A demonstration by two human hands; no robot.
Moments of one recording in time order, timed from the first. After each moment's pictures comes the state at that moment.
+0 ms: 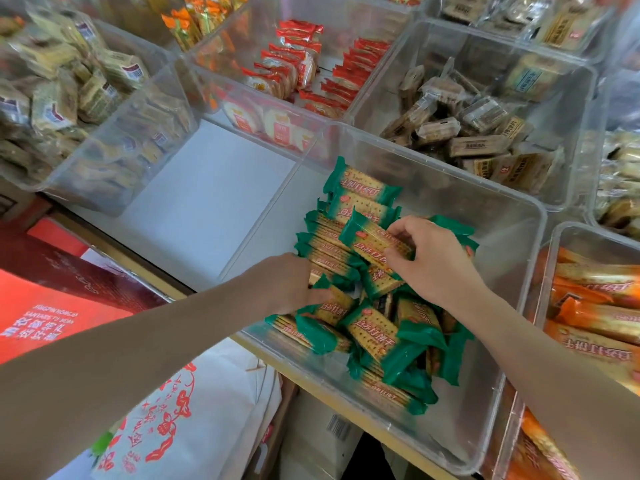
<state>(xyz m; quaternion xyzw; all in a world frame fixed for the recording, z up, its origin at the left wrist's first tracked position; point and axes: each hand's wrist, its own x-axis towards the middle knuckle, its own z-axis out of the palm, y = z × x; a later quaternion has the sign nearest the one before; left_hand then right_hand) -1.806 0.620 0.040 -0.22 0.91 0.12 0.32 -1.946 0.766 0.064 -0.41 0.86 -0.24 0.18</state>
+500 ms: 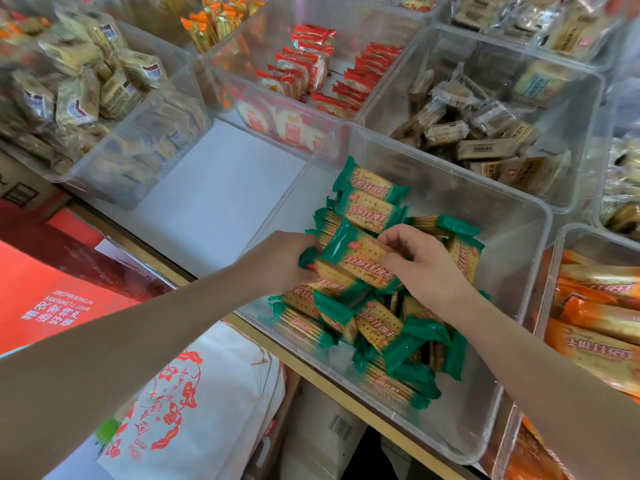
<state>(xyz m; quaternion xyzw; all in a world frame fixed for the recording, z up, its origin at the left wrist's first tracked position) -1.791 0.606 0.070 -0.21 0.92 0.28 0.14 -1.927 0.765 0.062 -0.35 0.79 -0.38 0.32</state>
